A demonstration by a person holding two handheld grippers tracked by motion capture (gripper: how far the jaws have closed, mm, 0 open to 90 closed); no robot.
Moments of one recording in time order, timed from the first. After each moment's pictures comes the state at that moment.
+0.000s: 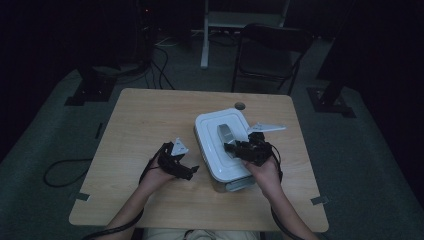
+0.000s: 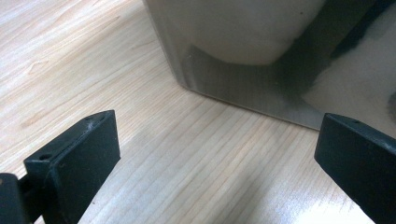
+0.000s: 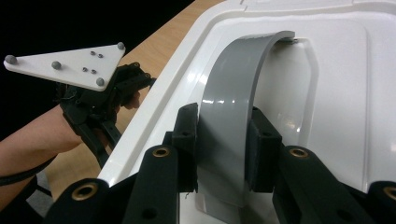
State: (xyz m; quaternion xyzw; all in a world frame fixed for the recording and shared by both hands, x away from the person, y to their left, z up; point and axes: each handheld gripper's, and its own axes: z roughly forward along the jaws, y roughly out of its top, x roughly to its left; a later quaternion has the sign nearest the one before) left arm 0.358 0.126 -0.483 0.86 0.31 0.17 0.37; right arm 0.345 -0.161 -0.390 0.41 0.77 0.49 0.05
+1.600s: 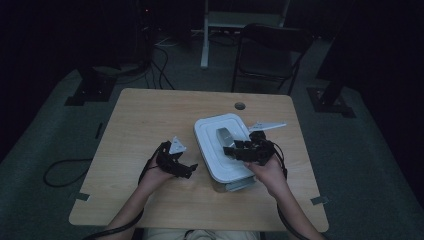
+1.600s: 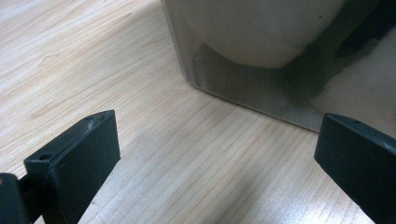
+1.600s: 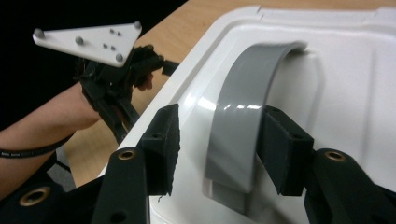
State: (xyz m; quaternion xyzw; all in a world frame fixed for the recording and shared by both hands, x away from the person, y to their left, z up) left arm 0.361 0.130 -0.482 0.85 0.32 0.17 0.37; right arm 0.346 -0.167 -0.381 0.39 0.79 0.48 0.03
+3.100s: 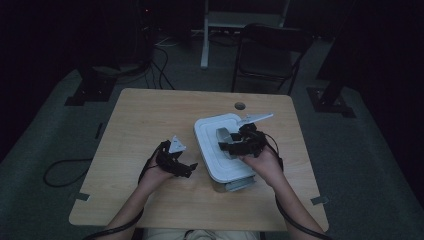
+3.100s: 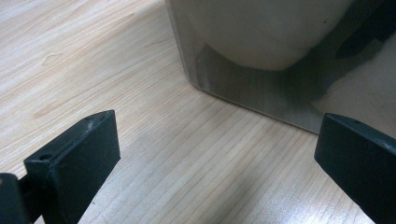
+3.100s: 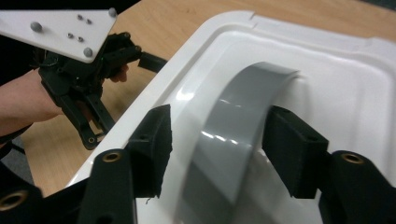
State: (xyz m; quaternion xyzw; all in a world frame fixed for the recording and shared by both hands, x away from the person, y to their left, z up) left arm 0.362 0.131 -0.480 0.85 0.33 0.17 0.37; right arm 0.364 -0.146 -0.370 0.36 0.83 0.42 0.08
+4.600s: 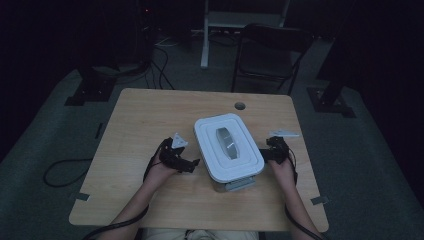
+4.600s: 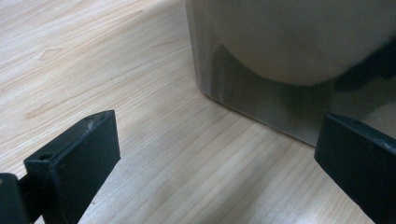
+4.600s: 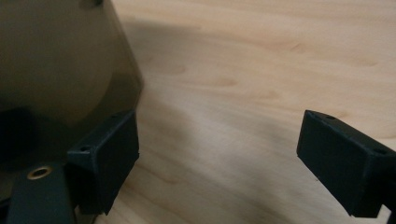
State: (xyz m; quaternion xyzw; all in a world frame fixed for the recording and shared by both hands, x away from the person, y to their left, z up) left arm 0.380 0.123 -0.491 0.84 0.36 0.17 0.38; right arm 0.408 -0.249 -0.501 0.50 0.75 0.41 0.16
